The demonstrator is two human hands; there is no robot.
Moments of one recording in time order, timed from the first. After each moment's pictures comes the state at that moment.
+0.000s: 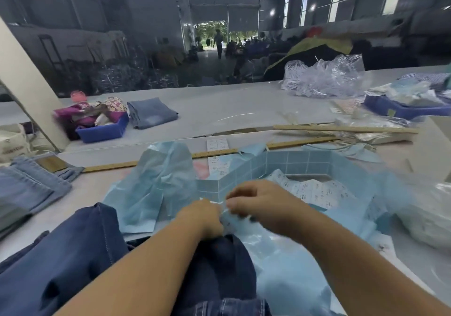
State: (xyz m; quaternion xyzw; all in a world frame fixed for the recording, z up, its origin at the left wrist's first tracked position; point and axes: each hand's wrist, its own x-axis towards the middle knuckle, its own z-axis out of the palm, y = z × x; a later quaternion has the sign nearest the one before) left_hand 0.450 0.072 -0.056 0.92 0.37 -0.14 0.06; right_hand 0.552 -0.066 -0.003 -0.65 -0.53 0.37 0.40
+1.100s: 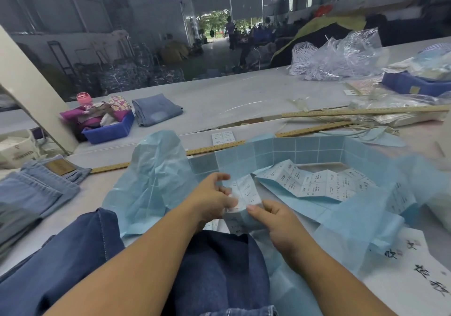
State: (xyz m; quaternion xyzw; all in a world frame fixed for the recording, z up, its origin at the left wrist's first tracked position) left_hand 0.460 0.080 -0.051 0.67 0.41 0.15 0.60; right_hand 0.560 -0.049 -0.098 -0.59 -0.29 0.42 0.62
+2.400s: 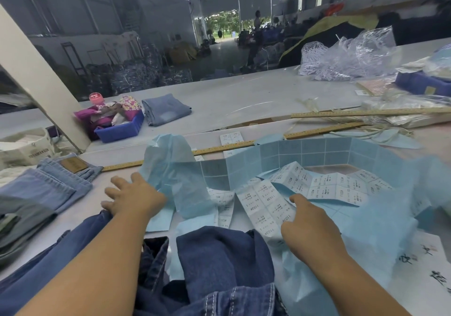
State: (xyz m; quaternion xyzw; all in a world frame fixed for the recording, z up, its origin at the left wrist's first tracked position) left_hand 0.367 0.159 -0.043 0.69 0.72 0.04 0.04; right_hand 0.566 -0.068 -0.077 -0.89 -0.33 0.14 0.28
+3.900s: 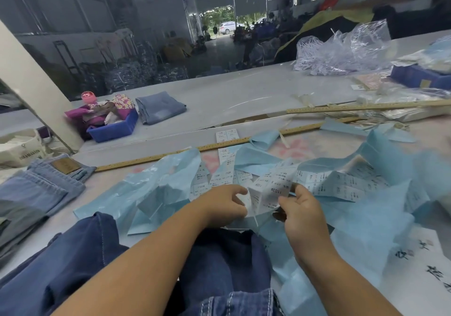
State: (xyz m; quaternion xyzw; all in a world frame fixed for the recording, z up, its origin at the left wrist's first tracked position) left_hand 0.463 0.080 -0.049 0.86 0.35 -0.05 0.37; right_hand 0.564 -0.051 -0.091 -0.63 -0.21 0.25 0.70
